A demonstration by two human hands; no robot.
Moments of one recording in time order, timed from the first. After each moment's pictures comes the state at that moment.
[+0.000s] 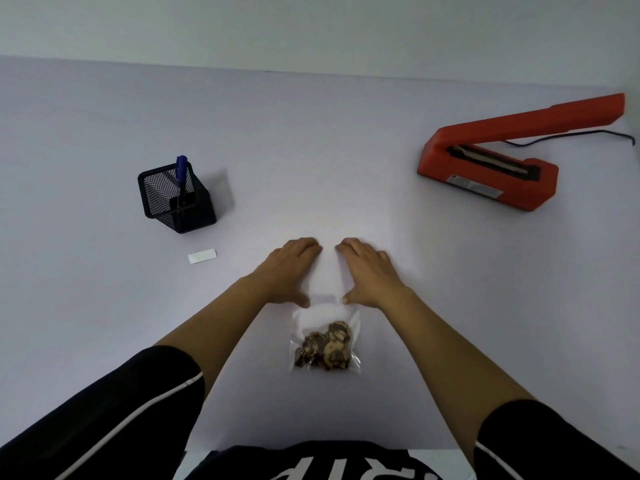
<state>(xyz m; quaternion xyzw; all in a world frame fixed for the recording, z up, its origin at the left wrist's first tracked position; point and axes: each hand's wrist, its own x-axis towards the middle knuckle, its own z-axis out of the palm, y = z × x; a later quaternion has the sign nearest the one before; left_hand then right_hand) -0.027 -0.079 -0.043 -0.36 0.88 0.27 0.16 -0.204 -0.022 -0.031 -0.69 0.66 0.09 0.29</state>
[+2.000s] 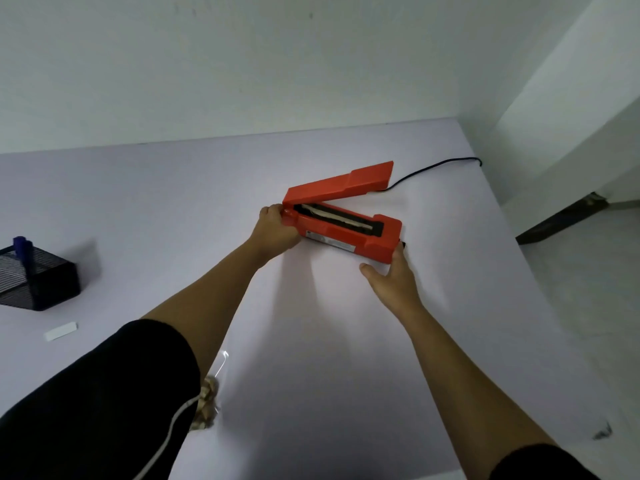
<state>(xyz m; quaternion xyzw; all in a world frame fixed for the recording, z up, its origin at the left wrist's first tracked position) -0.285 -0.104 0.025 -0.55 0.66 0.49 -0.09 -0.447 0.046 -0.011 -0.31 0.81 -0.37 0.35</state>
